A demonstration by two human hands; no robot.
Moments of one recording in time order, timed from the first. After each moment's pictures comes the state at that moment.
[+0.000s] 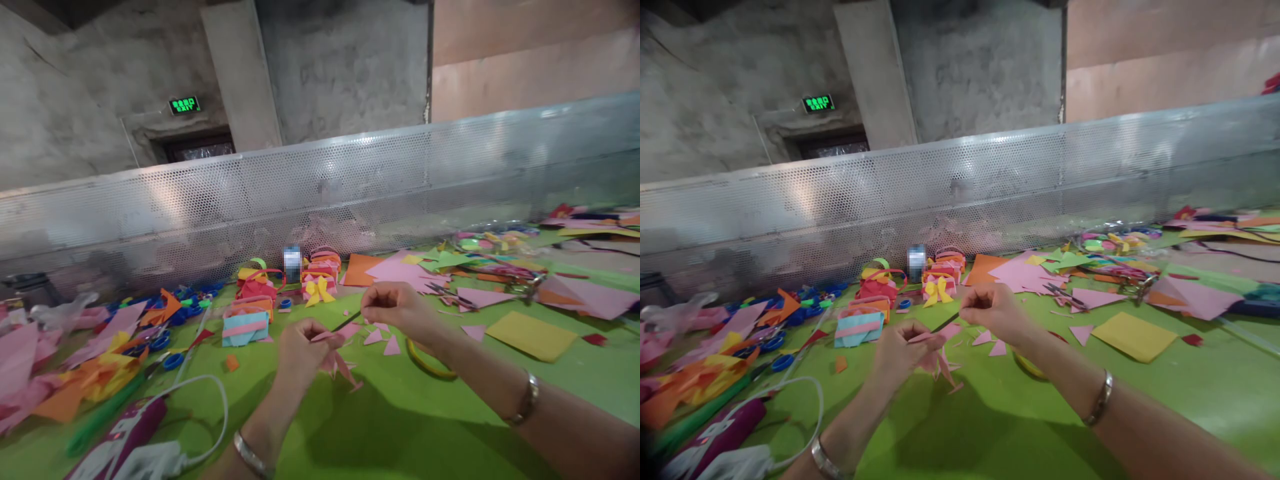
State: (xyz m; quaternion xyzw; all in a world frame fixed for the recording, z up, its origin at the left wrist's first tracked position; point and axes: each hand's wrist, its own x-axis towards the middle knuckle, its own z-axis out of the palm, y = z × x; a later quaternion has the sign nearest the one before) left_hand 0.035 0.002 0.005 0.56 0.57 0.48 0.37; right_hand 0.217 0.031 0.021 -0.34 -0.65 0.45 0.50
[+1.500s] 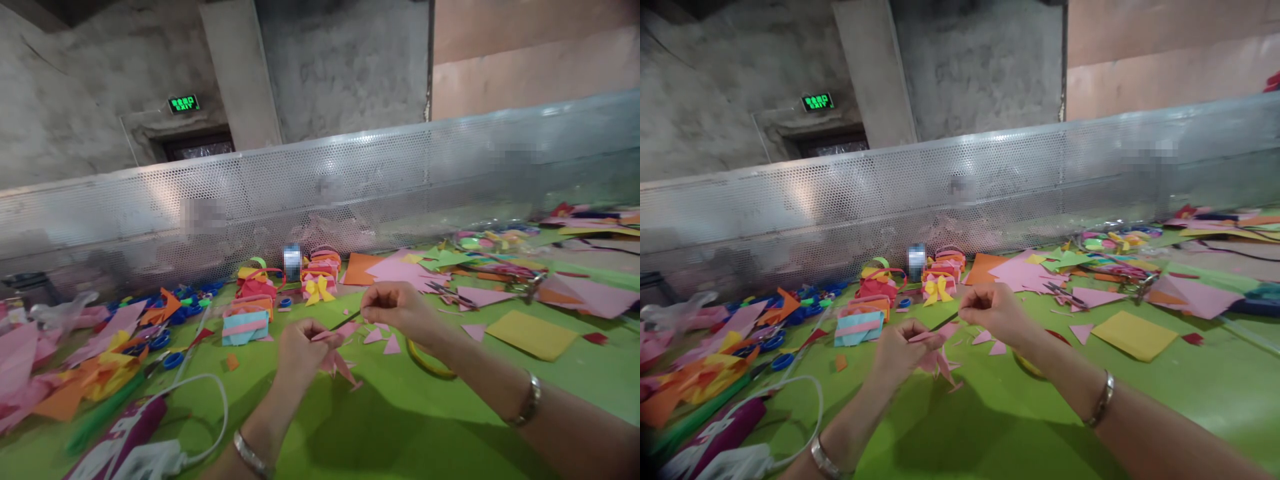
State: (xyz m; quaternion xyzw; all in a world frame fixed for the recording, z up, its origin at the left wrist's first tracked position) left_hand 0.039 0.001 0.009 0.56 0.59 0.47 0.33; right_hand 0.216 0.030 0.020 -0.35 -0.66 0.43 0.50
